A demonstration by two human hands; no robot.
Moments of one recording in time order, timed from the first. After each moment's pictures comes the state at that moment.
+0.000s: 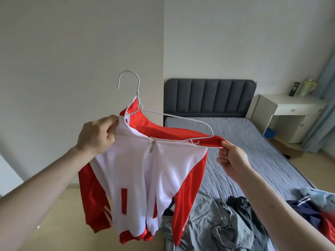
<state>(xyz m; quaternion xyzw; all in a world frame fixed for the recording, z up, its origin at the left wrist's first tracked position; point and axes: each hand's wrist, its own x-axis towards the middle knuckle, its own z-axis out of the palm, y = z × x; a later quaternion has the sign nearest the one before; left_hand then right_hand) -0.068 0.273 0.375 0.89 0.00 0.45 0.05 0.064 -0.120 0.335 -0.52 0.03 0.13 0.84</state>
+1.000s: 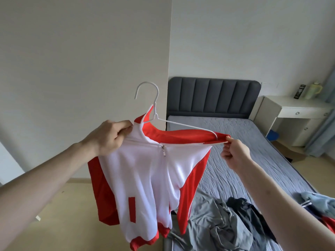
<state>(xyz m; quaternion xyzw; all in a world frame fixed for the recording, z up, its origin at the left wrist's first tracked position) -0.078 0.261 0.384 0.94 -0.09 0.26 0.19 0.088 -0.107 0.345 -0.53 0.15 0.09 0.83</state>
